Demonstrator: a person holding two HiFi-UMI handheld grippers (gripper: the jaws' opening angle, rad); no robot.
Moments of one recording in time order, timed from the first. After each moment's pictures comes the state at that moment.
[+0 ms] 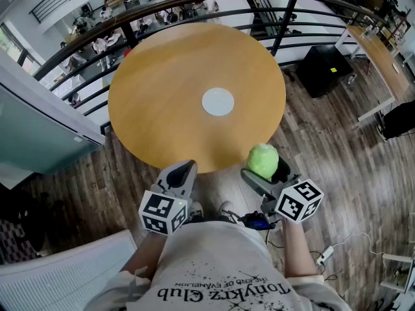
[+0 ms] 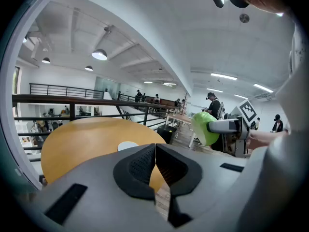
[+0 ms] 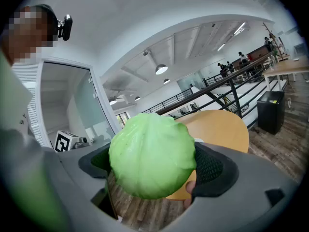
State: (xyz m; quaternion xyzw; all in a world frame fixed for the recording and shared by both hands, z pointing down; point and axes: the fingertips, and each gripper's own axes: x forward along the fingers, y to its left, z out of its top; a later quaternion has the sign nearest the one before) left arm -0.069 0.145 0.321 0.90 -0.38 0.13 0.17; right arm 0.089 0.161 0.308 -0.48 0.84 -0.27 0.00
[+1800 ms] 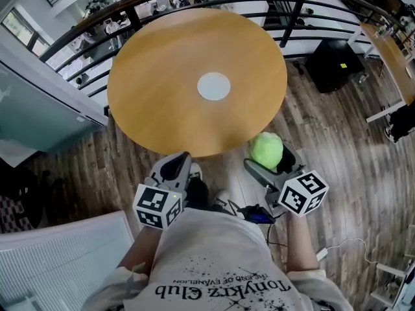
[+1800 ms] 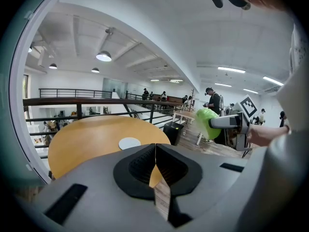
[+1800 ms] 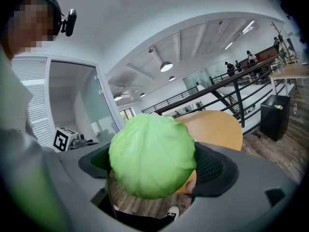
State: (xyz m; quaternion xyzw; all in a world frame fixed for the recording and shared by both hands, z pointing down) left arm -0.025 0.167 0.334 0.88 -0.43 0.15 0.16; right arm 0.154 0.166 0.320 -0.44 0.86 -0.25 -0.02
